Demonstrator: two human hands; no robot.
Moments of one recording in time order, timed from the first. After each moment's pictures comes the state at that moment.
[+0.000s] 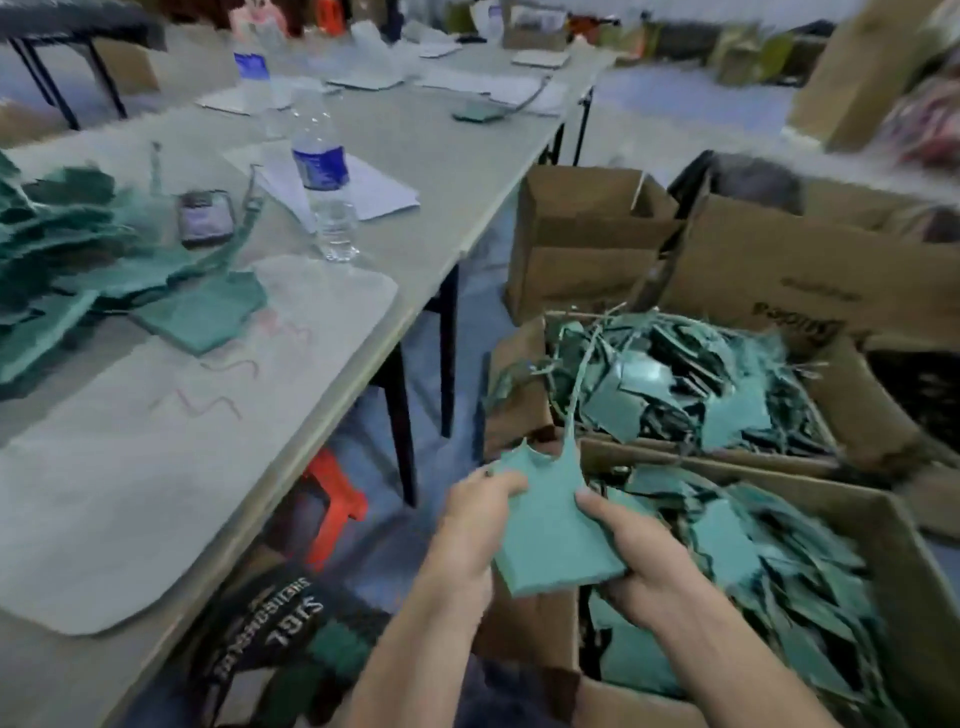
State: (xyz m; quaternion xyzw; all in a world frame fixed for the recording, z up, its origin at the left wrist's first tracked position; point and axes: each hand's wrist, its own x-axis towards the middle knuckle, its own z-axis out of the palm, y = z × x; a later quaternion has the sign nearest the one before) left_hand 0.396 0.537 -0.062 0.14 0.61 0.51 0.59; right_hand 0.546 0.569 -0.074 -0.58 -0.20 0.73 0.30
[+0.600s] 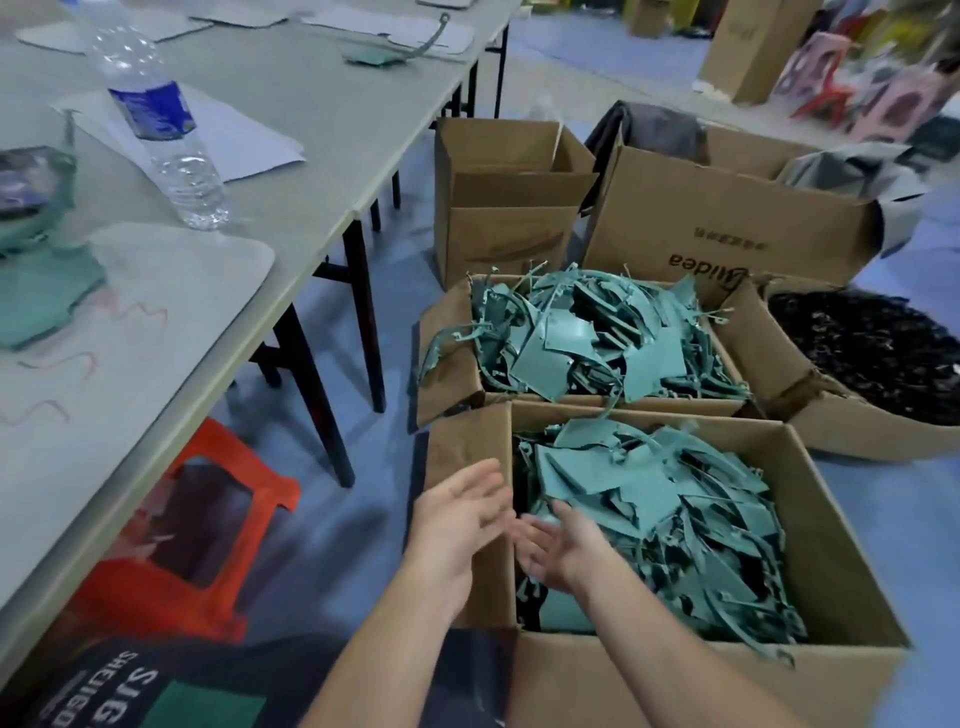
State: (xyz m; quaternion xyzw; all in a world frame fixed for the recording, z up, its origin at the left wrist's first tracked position) left_hand 0.455 0.547 -0.115 0.14 0.55 0.50 0.66; right_hand 0.604 0.602 -0.204 -0.65 0.00 0.70 0.29
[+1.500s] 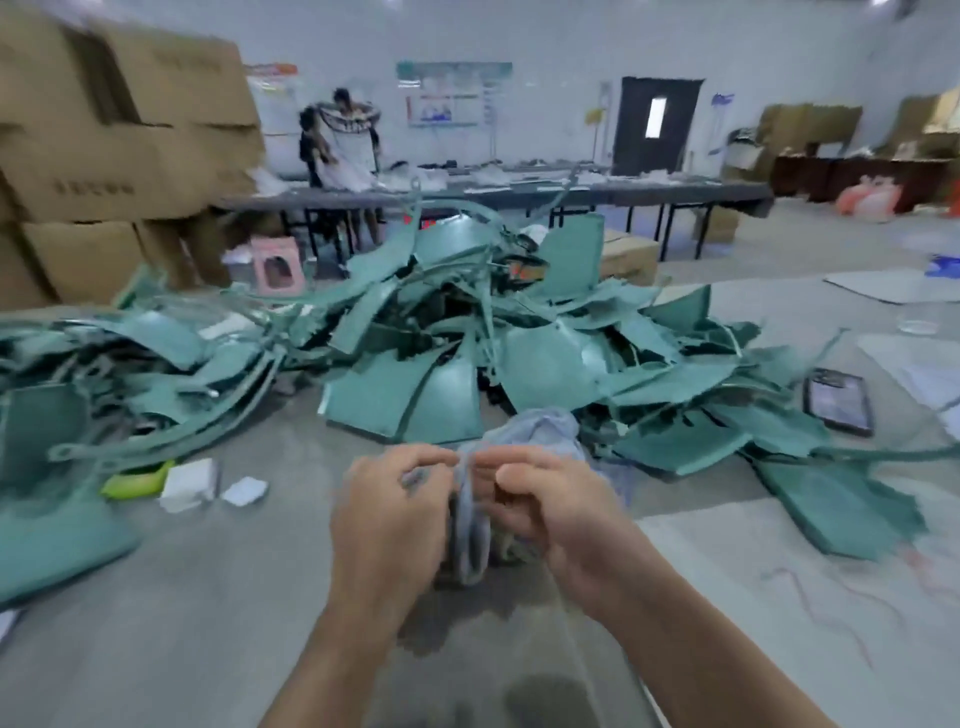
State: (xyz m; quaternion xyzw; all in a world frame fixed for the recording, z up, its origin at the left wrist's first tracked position) left_hand 0.073 0.233 0.055 0.04 0.84 0.50 -0.20; right_hand 0.085 0.391 0.053 -0.02 -0.60 0.80 -0.04
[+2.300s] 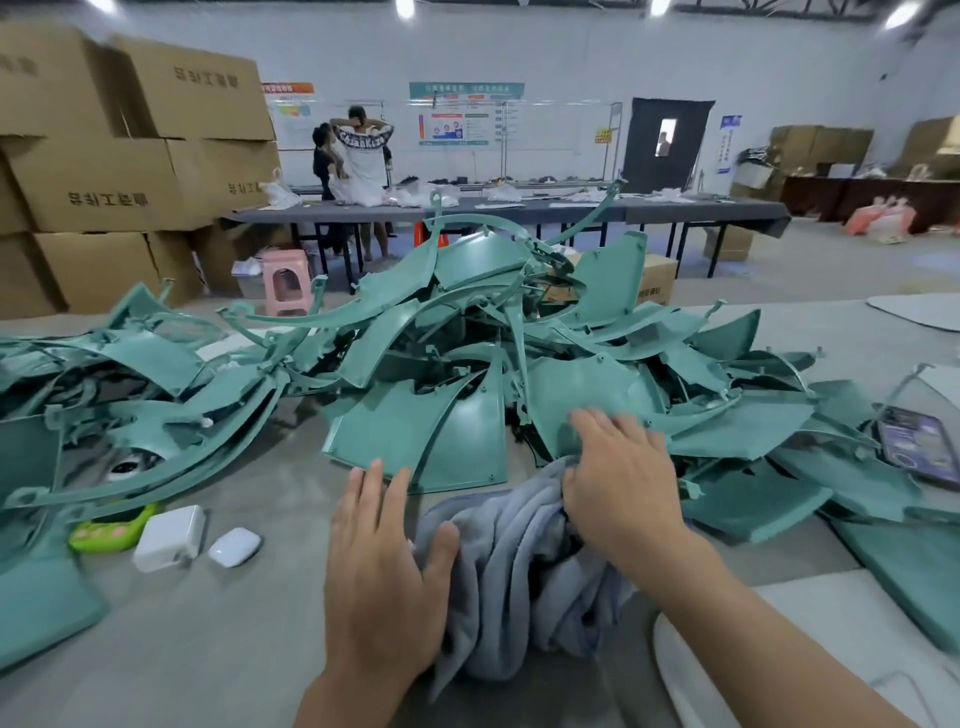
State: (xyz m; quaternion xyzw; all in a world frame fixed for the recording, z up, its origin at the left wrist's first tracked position) left_hand -0.002 0.202 -0.019 0.06 0.93 0.27 -0.26; right_hand -0.022 0.424 0.048 -0.07 -0.98 0.07 0.17
